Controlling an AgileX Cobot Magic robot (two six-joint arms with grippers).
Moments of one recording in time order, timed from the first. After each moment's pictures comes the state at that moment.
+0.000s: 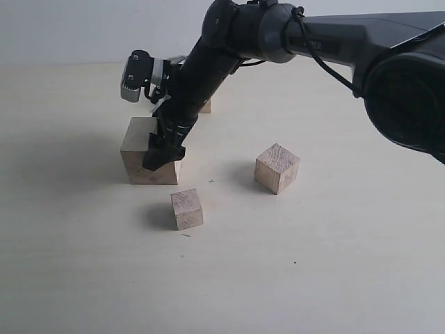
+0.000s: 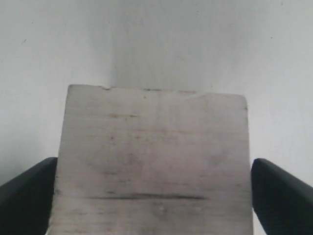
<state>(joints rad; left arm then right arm) 0.01 0.01 0.00 -0.03 0.37 -0.10 0.73 2.43 -2.00 0.60 0.97 -1.25</state>
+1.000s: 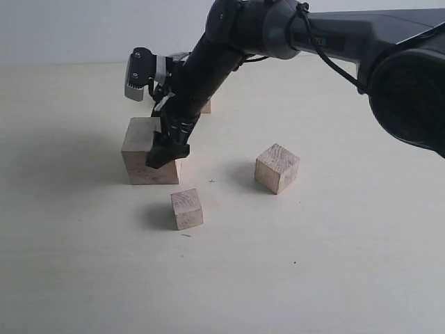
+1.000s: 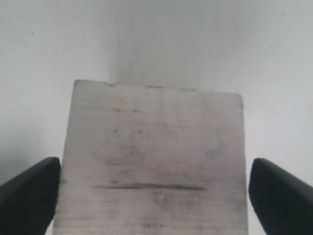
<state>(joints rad) 0.01 0.01 0.00 -0.03 0.37 -0.10 0.72 2.42 -2.00 0.62 0.98 -1.31</state>
